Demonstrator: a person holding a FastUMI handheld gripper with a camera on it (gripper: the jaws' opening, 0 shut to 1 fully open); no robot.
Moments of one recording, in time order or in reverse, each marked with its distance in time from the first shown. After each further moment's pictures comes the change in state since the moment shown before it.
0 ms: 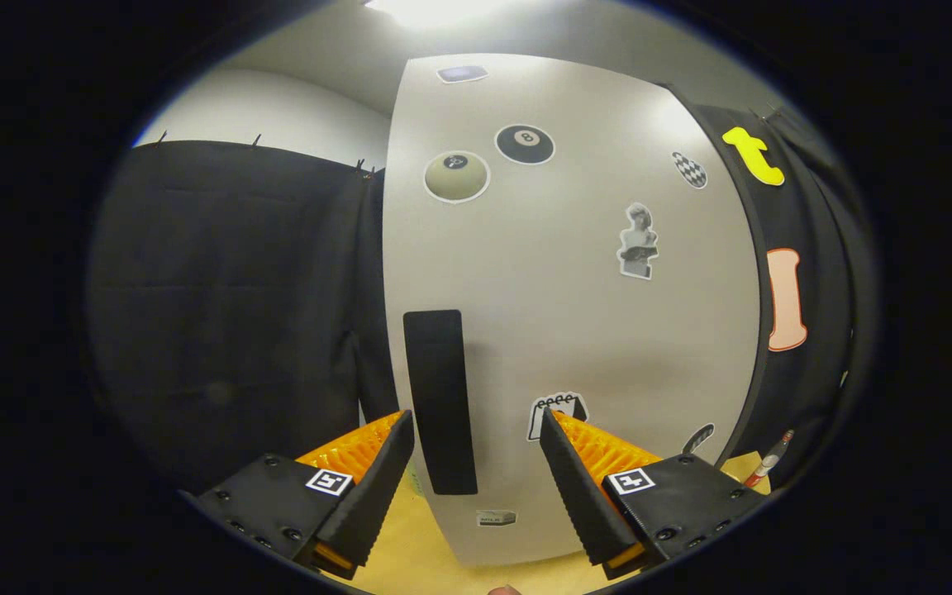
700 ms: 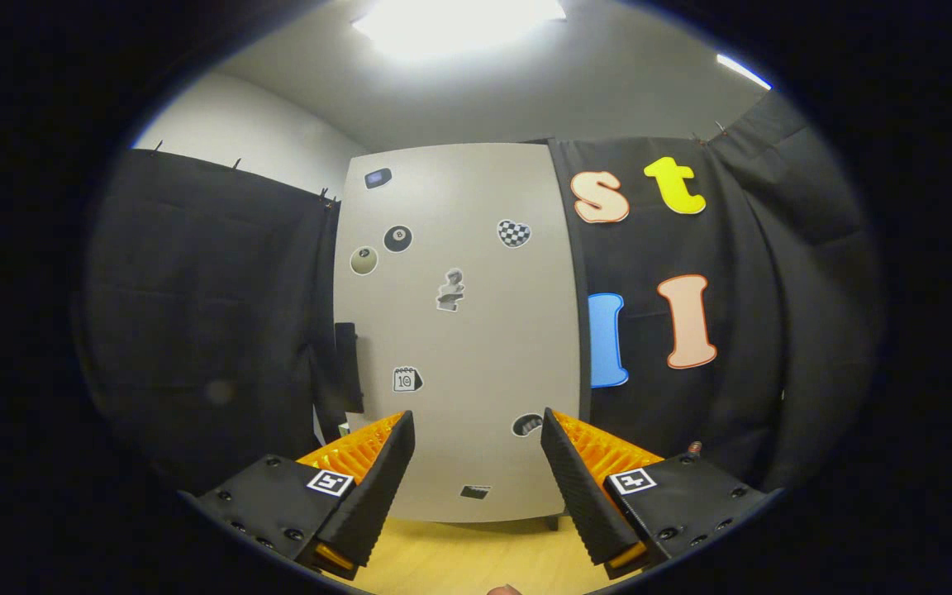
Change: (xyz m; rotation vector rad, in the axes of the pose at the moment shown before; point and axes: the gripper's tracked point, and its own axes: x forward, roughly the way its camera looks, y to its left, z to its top) arm -0.167 -0.132 0.006 -0.047 -0.087 -0.167
